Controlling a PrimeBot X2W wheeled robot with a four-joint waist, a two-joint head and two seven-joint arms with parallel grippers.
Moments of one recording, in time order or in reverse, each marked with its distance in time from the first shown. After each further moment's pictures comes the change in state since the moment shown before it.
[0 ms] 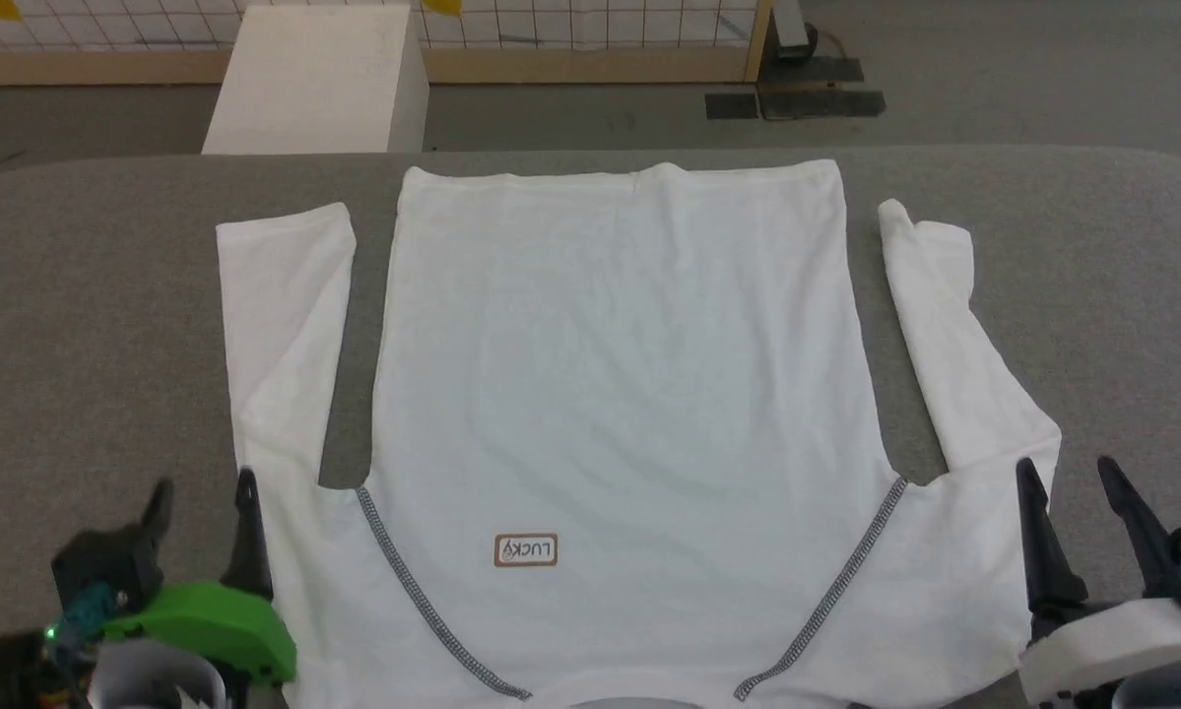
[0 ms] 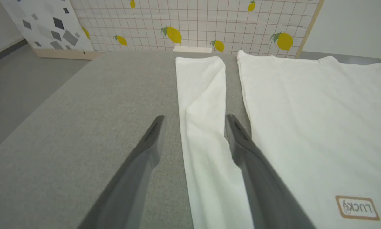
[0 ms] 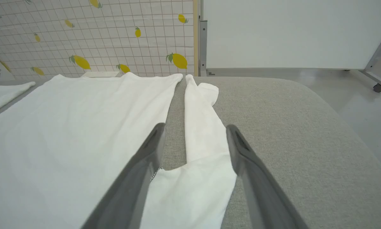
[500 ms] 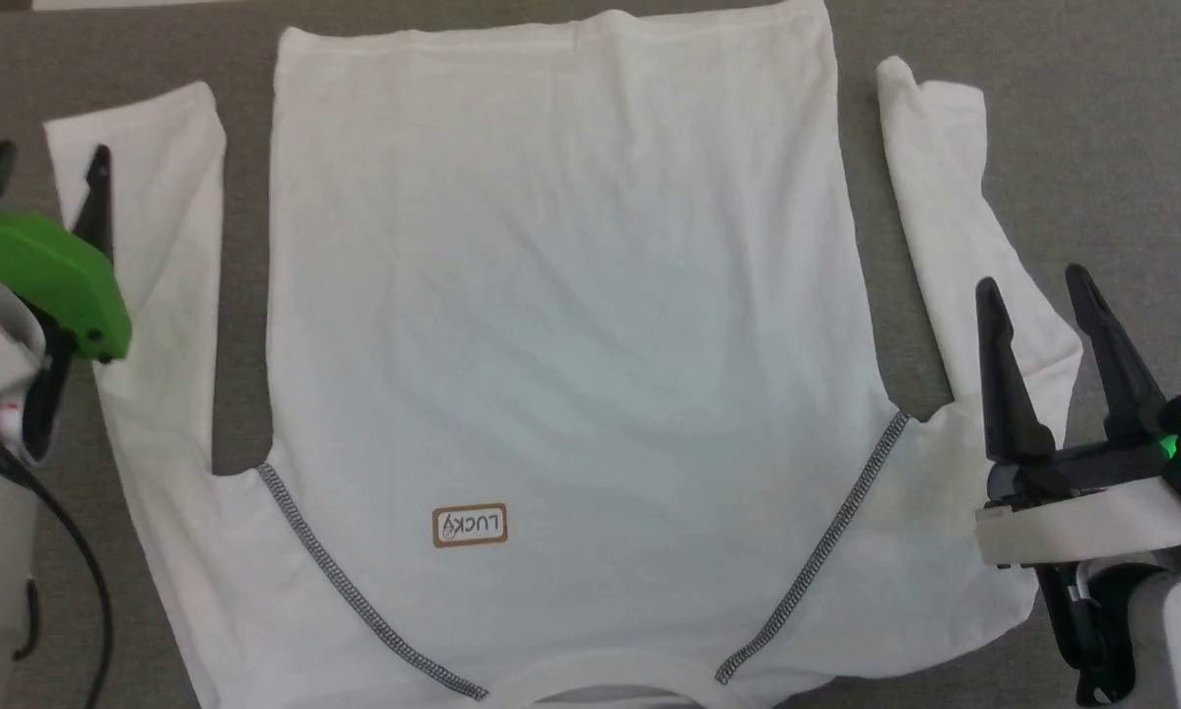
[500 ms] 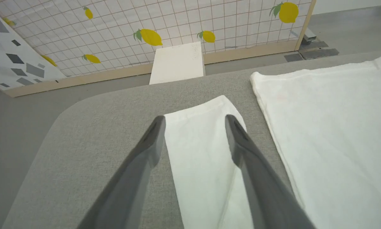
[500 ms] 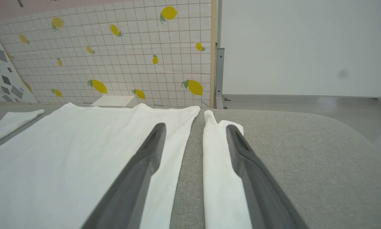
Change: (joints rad) left arm -0.668 0.213 -0.015 0.340 0.016 -0.210 0.205; right arm -0.248 -0.036 0.135 -0.011 0.047 0.000 -0.164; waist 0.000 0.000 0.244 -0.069
